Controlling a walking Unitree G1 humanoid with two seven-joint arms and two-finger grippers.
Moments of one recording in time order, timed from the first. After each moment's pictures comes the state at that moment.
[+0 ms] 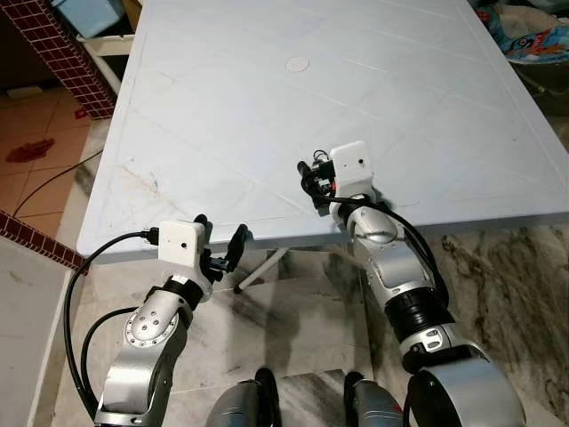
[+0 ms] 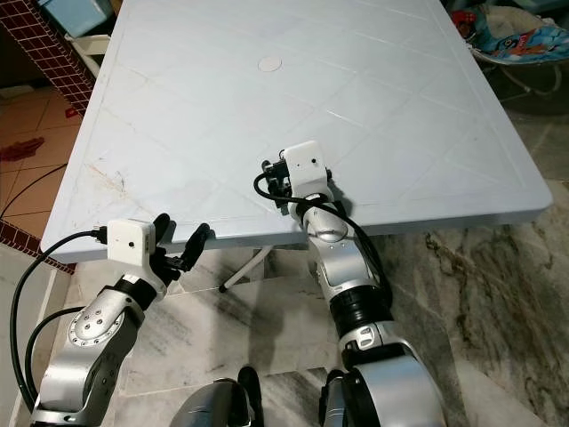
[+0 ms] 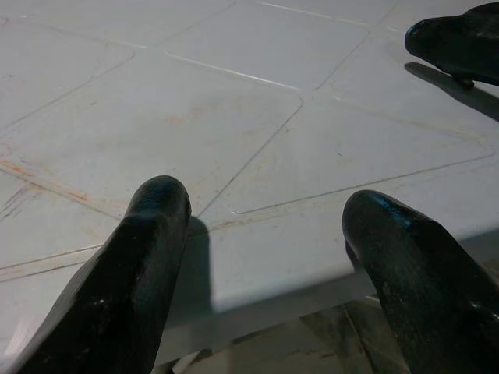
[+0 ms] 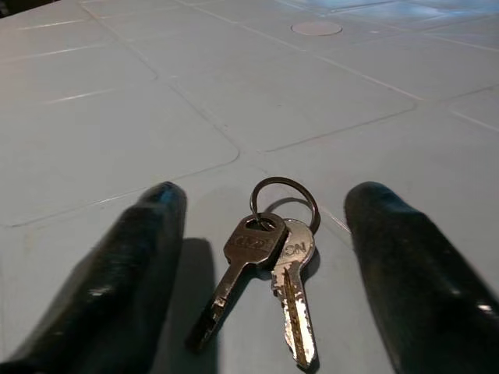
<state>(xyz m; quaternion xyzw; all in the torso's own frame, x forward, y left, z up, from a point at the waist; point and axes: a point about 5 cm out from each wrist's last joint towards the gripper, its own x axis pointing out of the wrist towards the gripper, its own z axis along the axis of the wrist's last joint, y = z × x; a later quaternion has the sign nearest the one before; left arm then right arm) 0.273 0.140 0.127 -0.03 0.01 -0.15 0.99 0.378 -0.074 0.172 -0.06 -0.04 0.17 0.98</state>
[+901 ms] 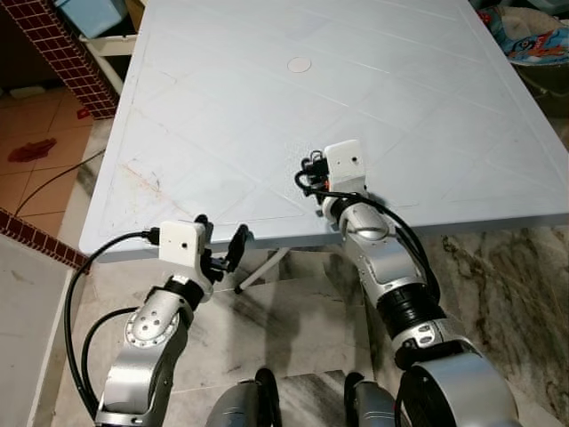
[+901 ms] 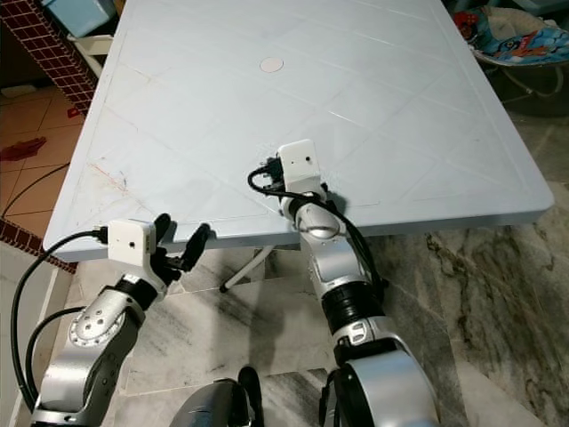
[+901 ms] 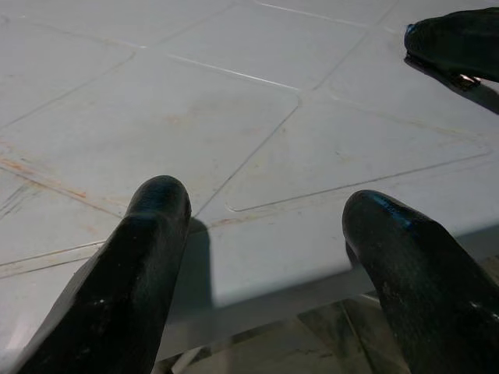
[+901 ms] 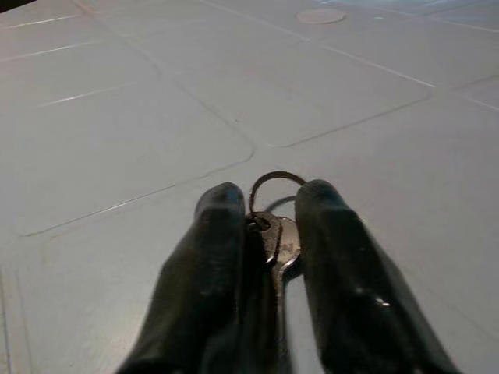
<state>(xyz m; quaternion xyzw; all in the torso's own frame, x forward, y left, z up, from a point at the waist) 0.273 0.138 0.127 -0.03 0.01 -0.15 0.99 0.378 -0.067 0.171 -0.05 -0.02 0.15 0.99</state>
